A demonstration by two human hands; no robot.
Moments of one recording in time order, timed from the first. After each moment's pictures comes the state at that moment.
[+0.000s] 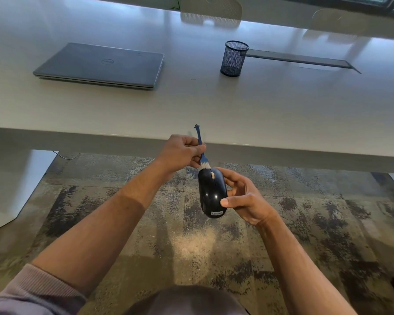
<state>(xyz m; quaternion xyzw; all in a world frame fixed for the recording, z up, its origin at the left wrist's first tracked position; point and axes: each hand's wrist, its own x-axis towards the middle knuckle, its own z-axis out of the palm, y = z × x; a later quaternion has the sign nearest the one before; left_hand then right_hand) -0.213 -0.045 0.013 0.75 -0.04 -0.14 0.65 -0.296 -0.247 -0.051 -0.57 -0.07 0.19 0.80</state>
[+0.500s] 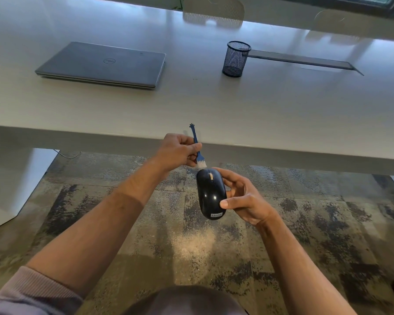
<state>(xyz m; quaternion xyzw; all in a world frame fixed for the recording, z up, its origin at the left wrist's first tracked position) -0.213 -0.035 0.016 0.75 -0.02 -0.14 0.65 -0.293 -0.245 -0.046 -0.57 -0.09 0.21 0.79</state>
